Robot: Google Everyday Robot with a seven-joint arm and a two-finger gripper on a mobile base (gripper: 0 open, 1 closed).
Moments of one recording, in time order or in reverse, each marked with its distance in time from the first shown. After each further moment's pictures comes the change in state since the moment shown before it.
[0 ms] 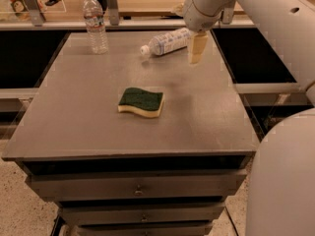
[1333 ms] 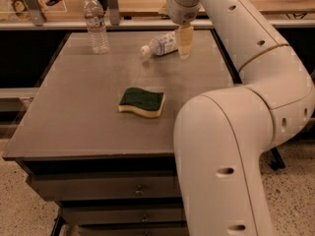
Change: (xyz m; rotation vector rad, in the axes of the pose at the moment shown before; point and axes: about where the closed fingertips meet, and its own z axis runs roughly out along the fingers) arm -0.006 -0.041 0.045 -0.126 0.068 -0.078
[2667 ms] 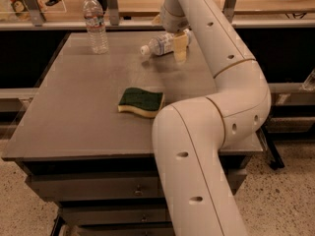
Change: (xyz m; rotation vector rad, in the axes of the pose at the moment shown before) arm -0.004 -0.002 0.047 -0.075 -0.026 -0.094
